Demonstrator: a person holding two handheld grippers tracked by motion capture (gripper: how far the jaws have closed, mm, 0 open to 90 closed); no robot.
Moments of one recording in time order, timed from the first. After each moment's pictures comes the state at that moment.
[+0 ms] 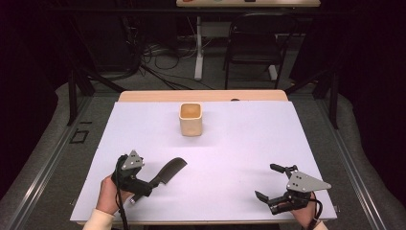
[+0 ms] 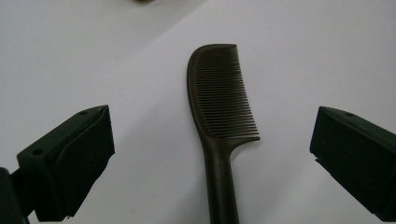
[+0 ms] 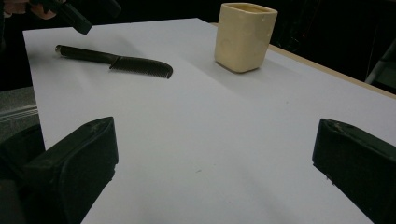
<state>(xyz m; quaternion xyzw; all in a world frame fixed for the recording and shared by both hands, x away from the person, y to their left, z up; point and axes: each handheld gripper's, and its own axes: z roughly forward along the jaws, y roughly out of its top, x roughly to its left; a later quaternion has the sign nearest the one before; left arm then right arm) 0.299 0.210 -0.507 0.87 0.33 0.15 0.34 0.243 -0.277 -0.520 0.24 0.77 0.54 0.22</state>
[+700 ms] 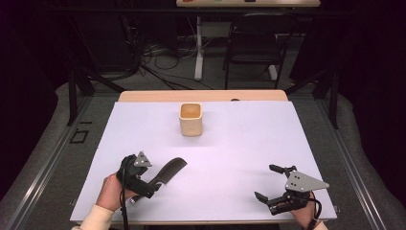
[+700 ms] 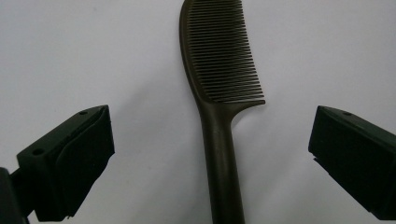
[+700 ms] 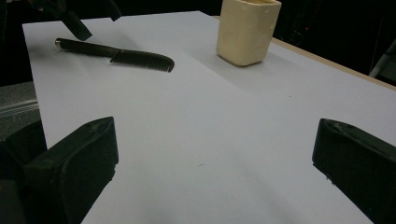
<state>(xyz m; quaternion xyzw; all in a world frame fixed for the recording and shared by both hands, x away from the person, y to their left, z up) 0.309 0.197 -0.512 0.91 0.33 0.11 0.24 0.244 -0.275 -0.521 0.24 0.78 0.53 0.22</state>
